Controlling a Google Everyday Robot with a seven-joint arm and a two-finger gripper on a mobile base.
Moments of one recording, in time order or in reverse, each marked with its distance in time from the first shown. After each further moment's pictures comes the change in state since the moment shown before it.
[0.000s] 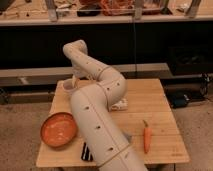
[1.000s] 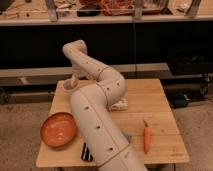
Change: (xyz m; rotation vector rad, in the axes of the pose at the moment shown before) arm 0.001 -0.003 0.001 0.005 0.001 0.033
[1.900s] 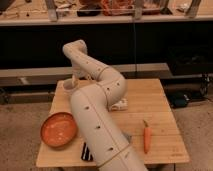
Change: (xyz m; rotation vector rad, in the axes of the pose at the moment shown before) arm 0.000 -0.001 -0.001 0.006 0.003 0.029
